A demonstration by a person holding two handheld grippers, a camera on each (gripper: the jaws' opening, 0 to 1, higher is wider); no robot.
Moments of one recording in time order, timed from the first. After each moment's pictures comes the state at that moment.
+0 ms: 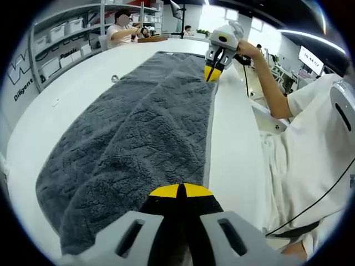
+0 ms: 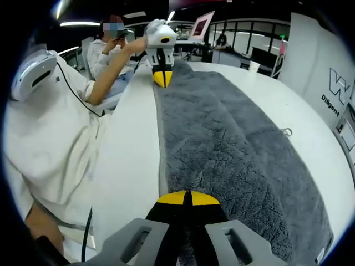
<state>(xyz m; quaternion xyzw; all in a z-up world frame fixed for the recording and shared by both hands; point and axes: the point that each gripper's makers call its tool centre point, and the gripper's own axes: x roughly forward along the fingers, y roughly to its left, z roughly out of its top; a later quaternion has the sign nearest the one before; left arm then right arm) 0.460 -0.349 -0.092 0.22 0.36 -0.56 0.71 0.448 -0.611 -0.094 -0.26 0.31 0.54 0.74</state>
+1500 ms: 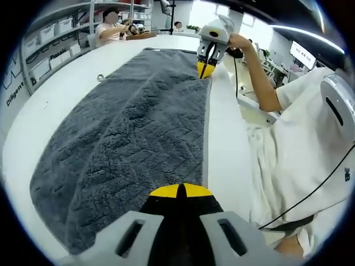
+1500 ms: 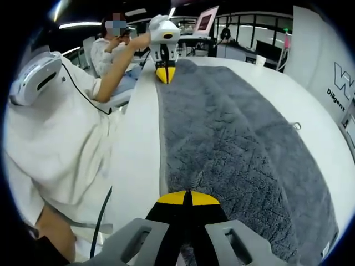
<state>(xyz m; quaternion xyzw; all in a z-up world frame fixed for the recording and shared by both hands) 0.433 -0.350 -0.092 0.23 0.37 -0.59 0.68 0.418 -0.613 -0.095 -0.26 0.34 0.55 0.72</state>
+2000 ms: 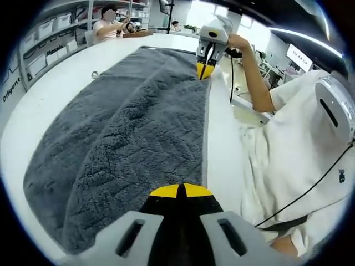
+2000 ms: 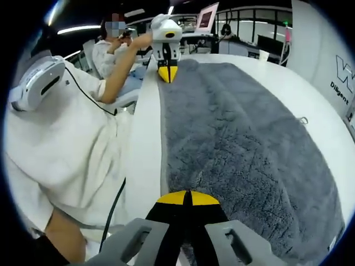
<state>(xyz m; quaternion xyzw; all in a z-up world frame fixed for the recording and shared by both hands) 0.419 -0.349 -0.093 0.22 0.38 -0.60 0.67 0.399 -0.610 -0.095 -0.24 0.37 0.55 0.71</state>
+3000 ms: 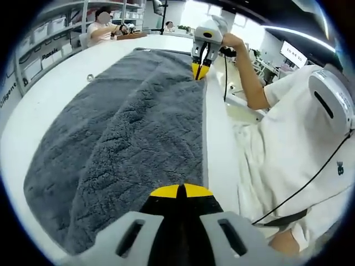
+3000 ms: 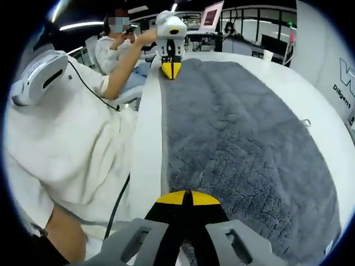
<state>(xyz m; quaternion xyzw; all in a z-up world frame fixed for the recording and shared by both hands) 0.414 -0.343 -0.087 0.23 0.37 -0.62 0.66 0.392 -0.609 -0.094 -0.26 0.36 0.56 0.70</state>
